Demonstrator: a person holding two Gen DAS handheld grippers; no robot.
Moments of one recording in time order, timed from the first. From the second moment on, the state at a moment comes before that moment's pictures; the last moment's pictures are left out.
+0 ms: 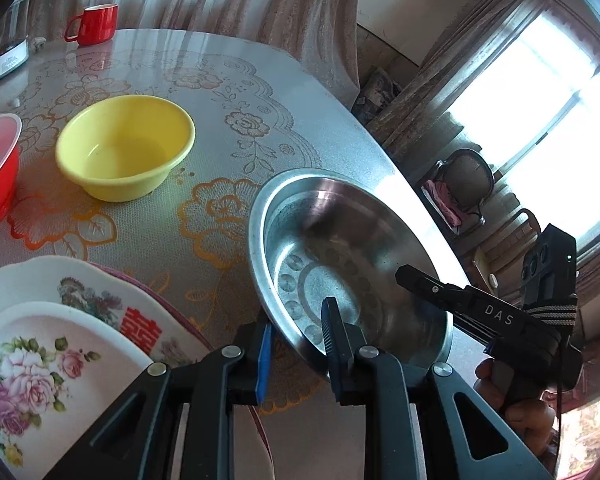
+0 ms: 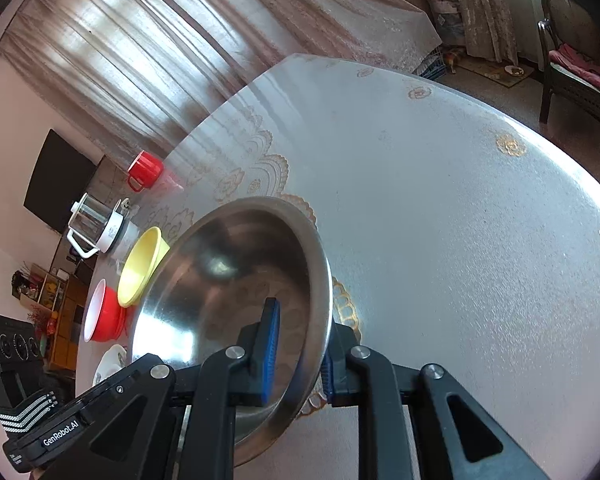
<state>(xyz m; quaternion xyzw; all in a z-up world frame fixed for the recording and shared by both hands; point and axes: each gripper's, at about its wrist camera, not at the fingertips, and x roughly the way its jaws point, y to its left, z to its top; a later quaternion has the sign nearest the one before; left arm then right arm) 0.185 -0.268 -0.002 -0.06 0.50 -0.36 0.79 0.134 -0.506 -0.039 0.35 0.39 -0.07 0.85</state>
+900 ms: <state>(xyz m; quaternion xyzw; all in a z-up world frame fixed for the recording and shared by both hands) 0.133 -0.208 0.035 -0.07 0.42 -0.38 0.82 0.081 -0.466 -0.016 0.35 0.36 -0.05 0.86</state>
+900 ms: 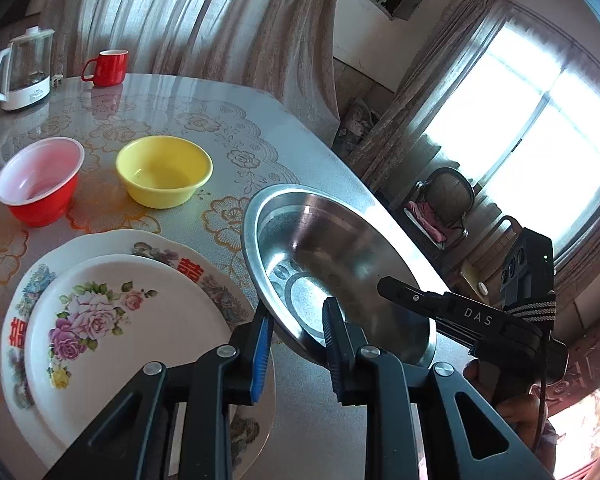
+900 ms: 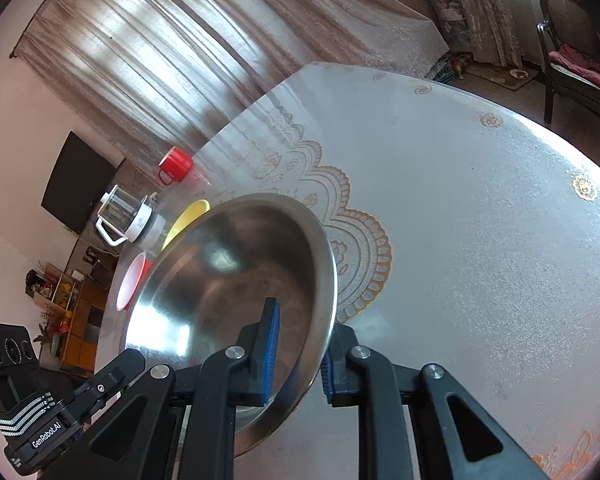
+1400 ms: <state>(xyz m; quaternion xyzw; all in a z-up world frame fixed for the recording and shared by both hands) 0.126 -0.119 0.055 -0.13 0.39 -0.35 0.84 0.105 -0.392 0.005 0.30 0.38 0.03 0.87</state>
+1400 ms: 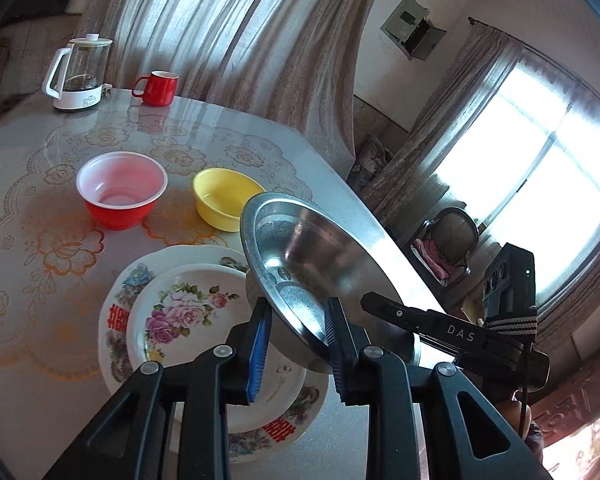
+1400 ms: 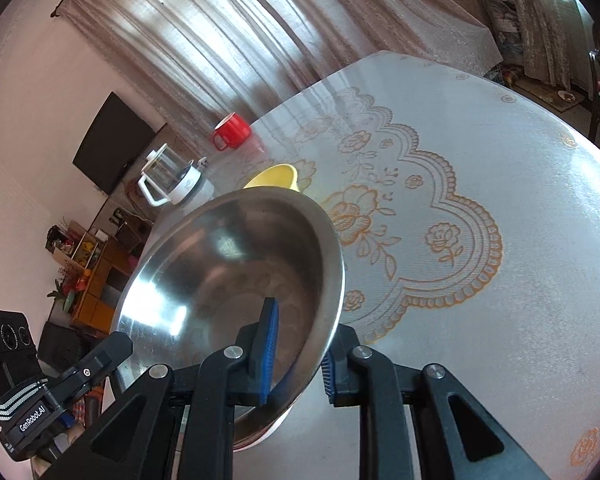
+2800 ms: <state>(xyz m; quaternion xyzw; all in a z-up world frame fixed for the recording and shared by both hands) 0.101 -0.060 0.026 -0.15 0.42 -0.32 0.84 0.121 -0.314 -0.017 0.26 0.44 0.08 0.86</state>
